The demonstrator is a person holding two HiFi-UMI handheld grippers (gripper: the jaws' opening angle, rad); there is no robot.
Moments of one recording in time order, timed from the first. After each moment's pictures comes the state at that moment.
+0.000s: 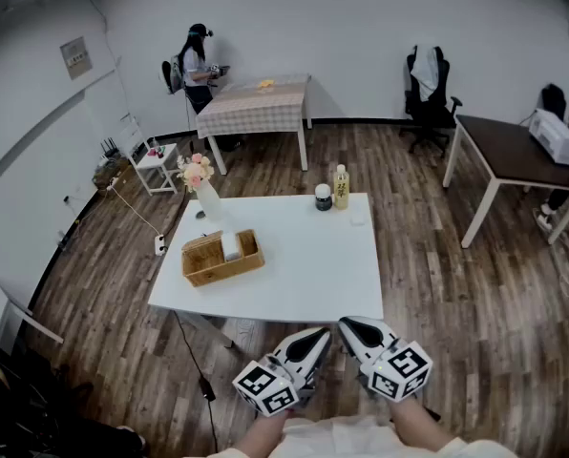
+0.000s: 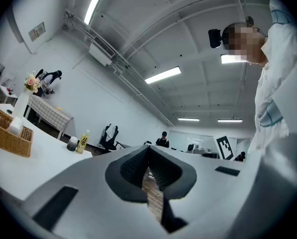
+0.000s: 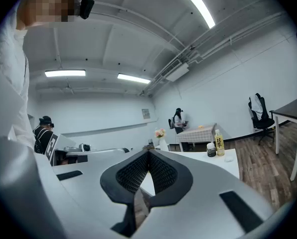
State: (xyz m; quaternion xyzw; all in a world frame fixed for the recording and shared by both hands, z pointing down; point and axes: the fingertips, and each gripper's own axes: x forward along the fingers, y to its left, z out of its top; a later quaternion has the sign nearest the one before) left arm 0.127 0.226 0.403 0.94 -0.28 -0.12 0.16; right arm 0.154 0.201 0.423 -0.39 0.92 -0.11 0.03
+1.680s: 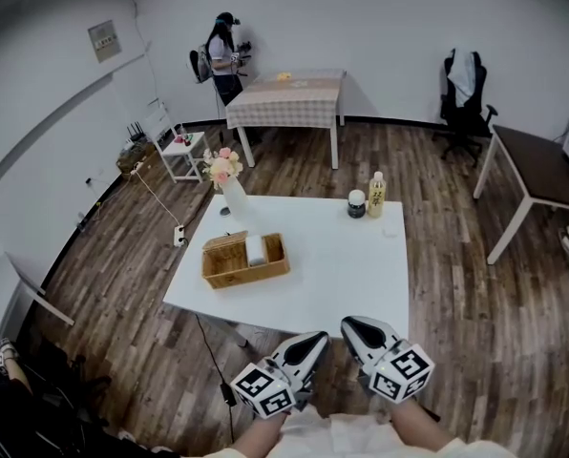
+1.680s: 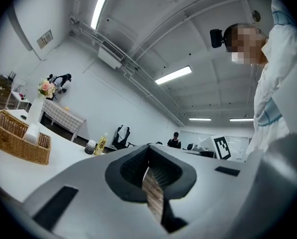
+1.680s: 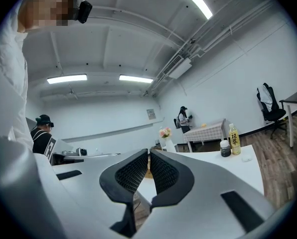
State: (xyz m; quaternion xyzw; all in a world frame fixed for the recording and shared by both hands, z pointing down) left arm 0.071 0.162 0.424 0.92 -0.34 -0.11 0.16; right arm 0.108 0.129 0.434 -0.34 0.93 -0.13 0.05
